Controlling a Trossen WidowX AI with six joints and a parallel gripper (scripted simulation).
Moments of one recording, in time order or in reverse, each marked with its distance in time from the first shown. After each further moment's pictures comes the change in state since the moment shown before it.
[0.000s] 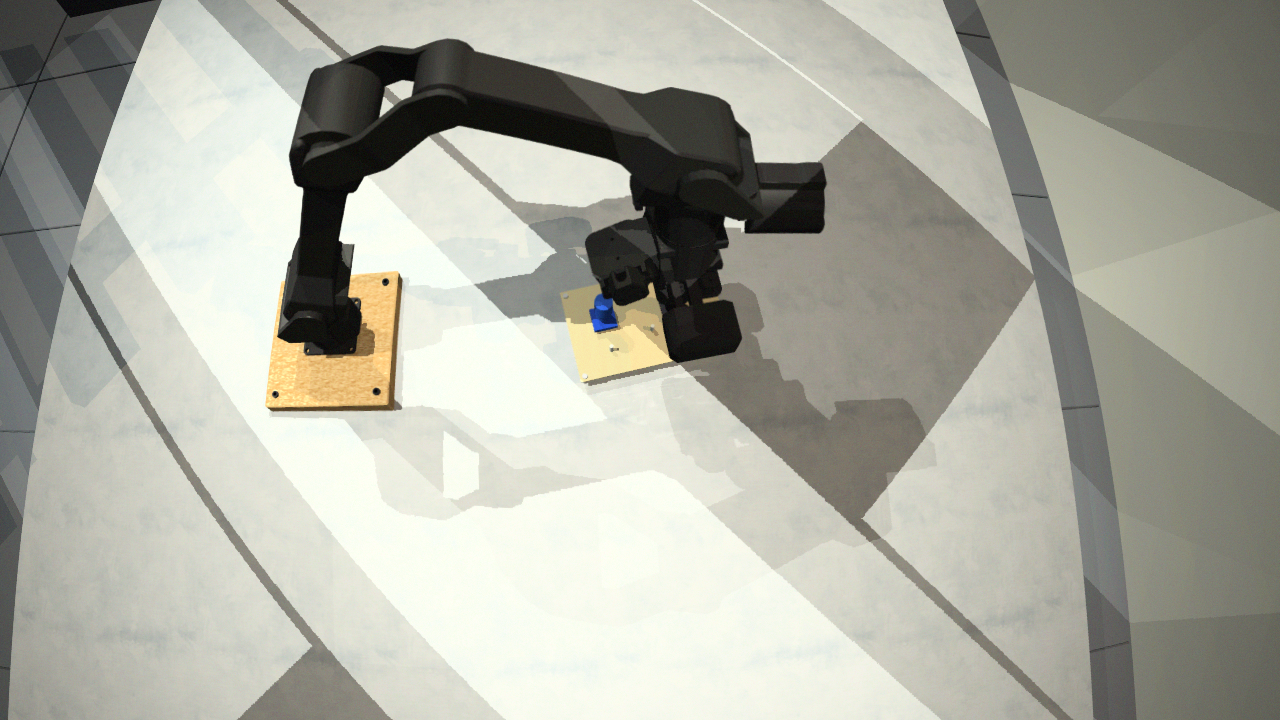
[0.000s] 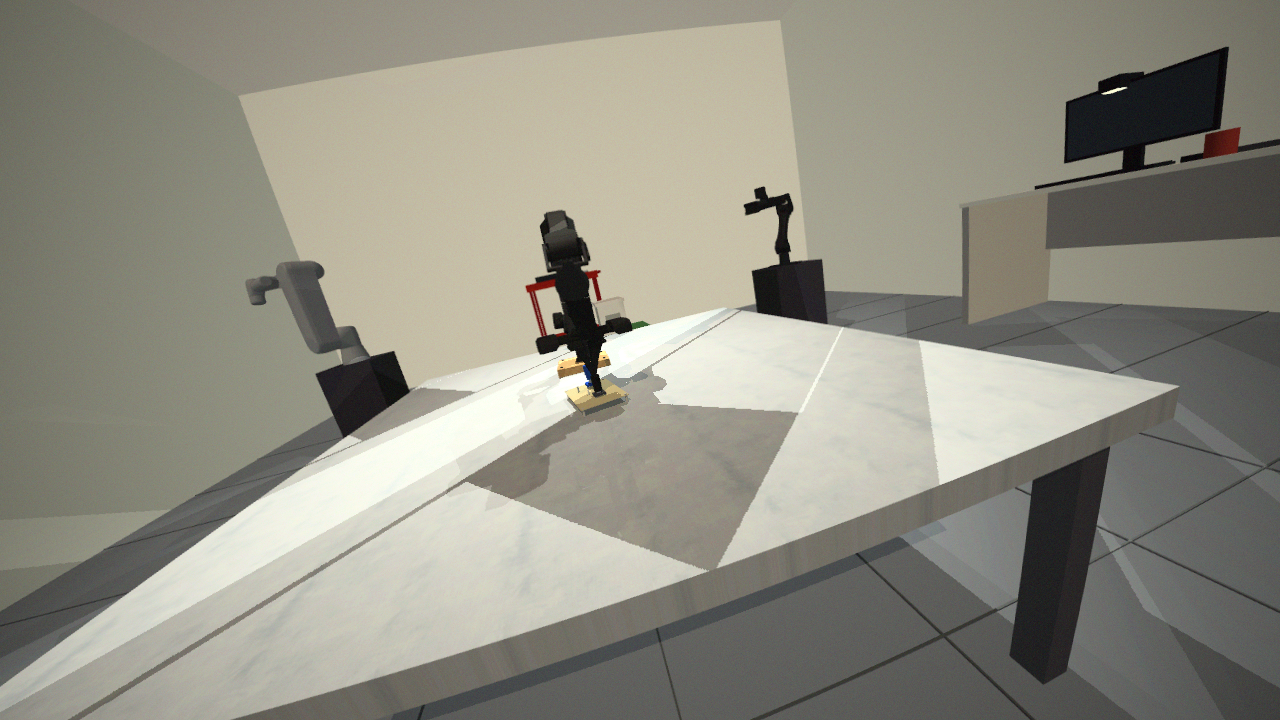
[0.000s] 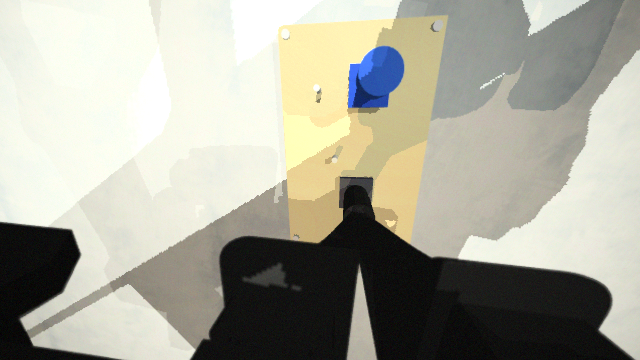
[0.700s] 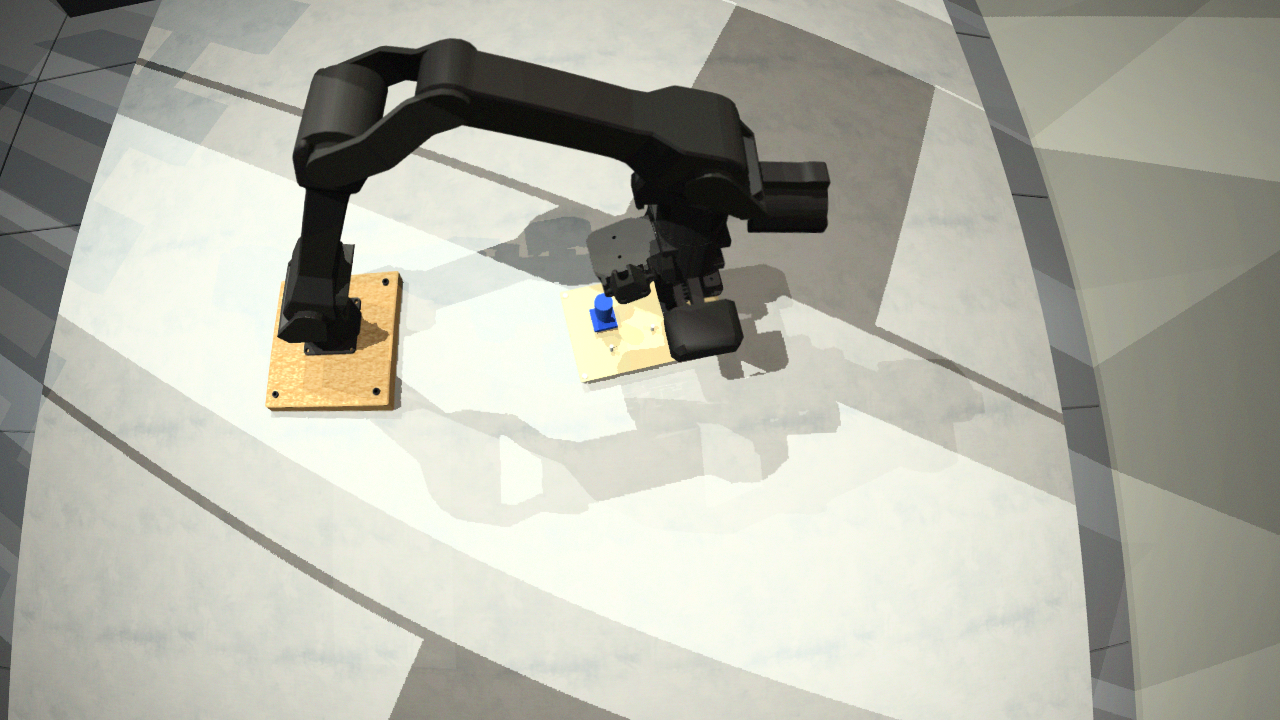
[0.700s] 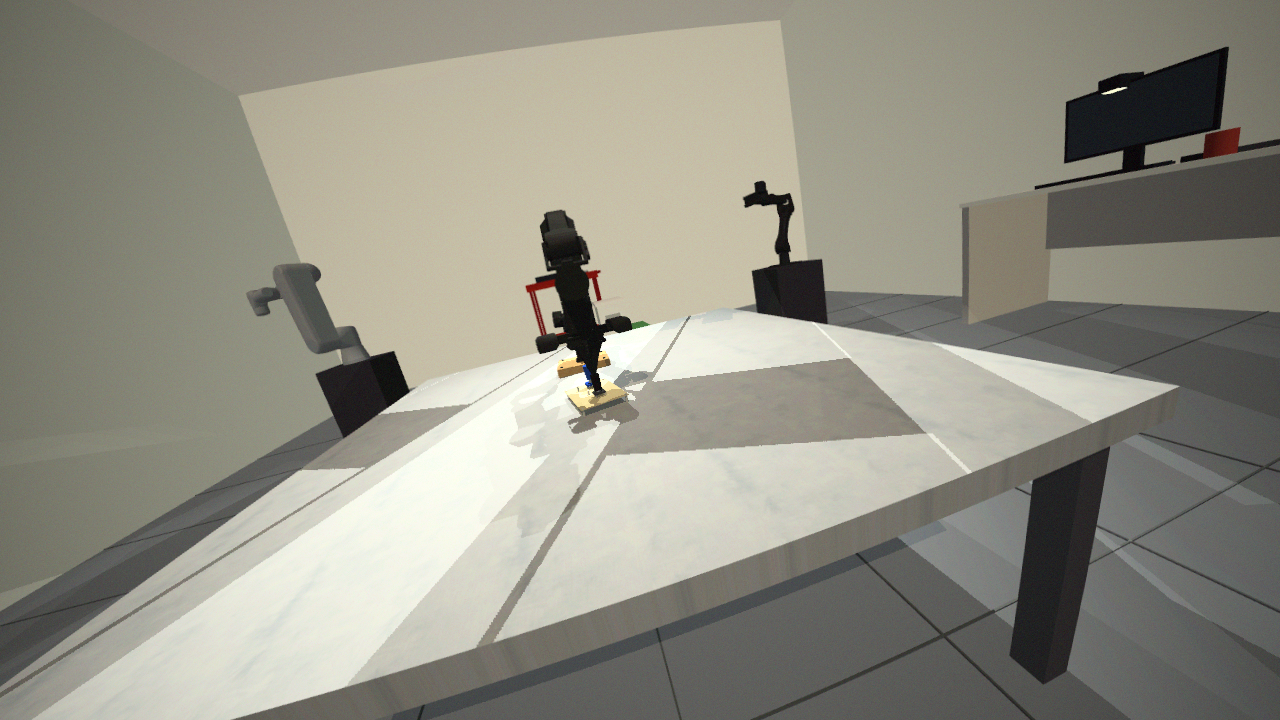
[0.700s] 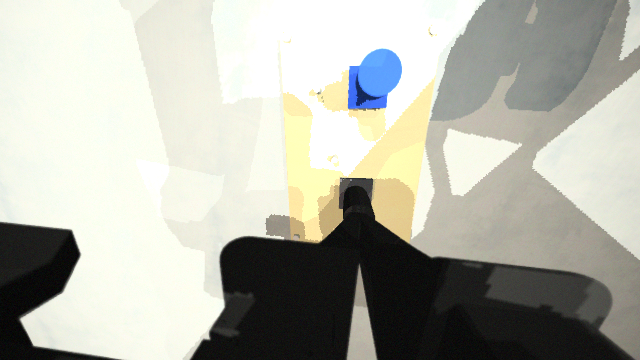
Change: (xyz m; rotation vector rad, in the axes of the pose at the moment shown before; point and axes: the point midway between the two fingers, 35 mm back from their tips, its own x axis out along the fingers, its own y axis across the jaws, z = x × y) arm -0.006 0.000 -0.001 0.000 -0.002 0.000
